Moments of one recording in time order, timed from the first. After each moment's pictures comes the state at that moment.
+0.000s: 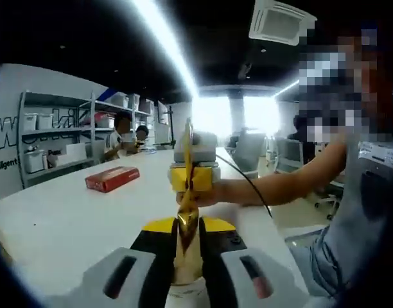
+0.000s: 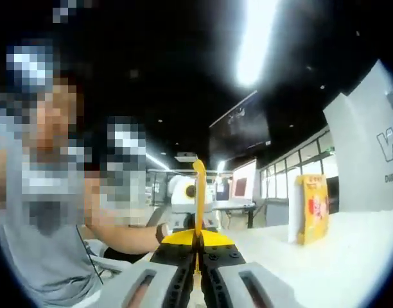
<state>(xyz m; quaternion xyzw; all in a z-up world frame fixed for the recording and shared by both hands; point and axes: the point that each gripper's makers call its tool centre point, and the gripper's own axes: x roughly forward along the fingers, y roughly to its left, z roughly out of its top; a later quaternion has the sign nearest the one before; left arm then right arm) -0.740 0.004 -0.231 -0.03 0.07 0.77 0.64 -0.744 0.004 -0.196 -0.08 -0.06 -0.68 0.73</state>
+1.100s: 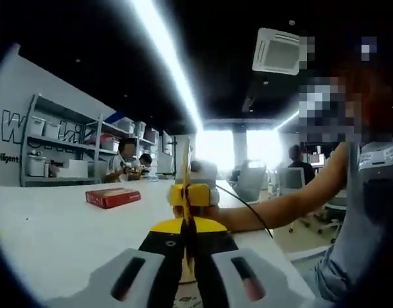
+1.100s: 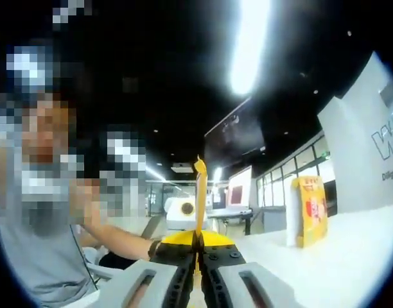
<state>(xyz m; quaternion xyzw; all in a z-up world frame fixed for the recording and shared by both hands) -0.736 -0.002 -0.226 0.05 -0.04 0.78 0.63 -0.752 -0.003 -0.199 -0.11 -0.09 -0.69 0.71</state>
